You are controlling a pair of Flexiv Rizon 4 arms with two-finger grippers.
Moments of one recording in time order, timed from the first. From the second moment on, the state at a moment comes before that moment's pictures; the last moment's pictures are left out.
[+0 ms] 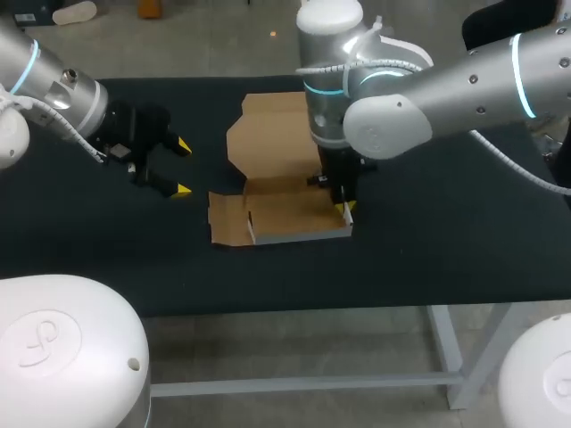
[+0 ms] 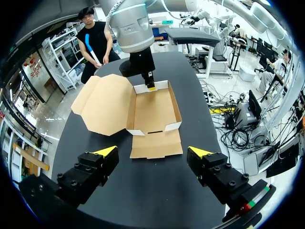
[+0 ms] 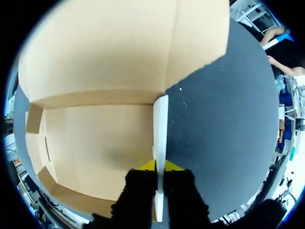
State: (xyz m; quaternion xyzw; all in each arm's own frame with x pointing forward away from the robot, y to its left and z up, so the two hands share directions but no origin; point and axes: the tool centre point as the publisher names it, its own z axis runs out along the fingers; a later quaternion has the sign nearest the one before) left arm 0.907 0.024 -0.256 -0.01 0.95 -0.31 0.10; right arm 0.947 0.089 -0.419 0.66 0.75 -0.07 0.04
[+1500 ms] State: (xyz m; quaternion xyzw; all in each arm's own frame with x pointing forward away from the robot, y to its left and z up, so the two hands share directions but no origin) left arm 0.907 0.024 -0.256 -0.01 0.95 -0.31 0.10; right arm 0.949 0.092 -0.409 0.68 0.73 0.02 0.08
